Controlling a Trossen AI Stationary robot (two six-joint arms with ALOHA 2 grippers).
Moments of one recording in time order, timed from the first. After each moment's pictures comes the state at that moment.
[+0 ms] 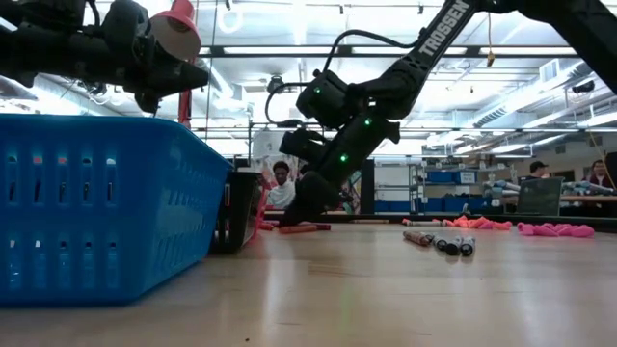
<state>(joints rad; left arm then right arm) -0.04 0.66 0.16 0.50 -0.37 -0.09 -0.20 2.09 1.21 0.06 -0.01 -0.29</state>
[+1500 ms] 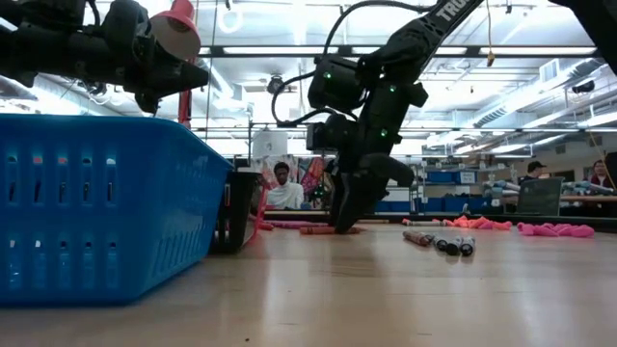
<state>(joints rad) -0.04 0.66 0.17 0.50 -0.37 -0.10 -0.13 1.96 1.21 -0.39 -0.05 -0.39</state>
